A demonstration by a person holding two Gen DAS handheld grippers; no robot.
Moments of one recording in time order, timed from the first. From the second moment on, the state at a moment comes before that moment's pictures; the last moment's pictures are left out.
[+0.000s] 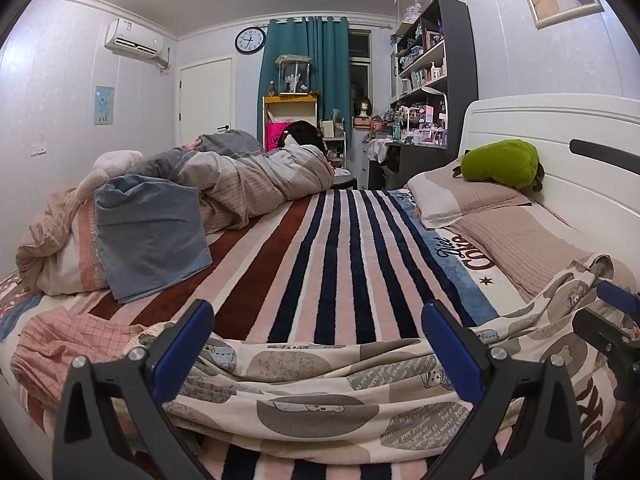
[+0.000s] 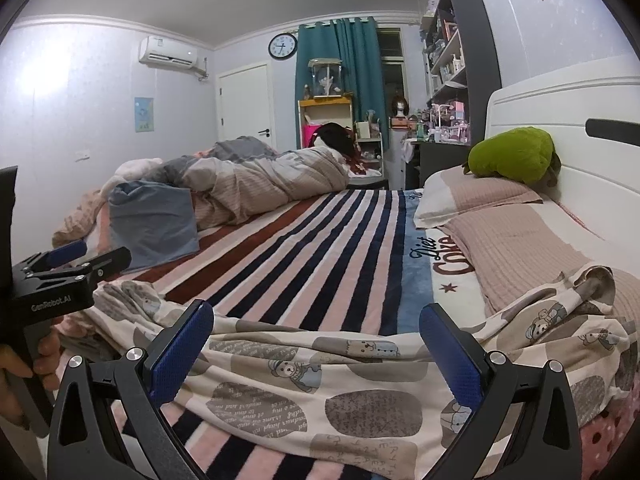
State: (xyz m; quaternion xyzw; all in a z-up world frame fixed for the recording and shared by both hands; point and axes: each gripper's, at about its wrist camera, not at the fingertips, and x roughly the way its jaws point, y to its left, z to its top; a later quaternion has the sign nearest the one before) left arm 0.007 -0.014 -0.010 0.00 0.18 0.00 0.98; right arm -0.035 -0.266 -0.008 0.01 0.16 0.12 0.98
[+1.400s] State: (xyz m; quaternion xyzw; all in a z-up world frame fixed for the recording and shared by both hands) left arm 0.022 0.039 -0.122 -0.05 0.35 0.01 0.94; right arm -0.042 -0.383 -0.130 0.14 0.33 0.05 0.93
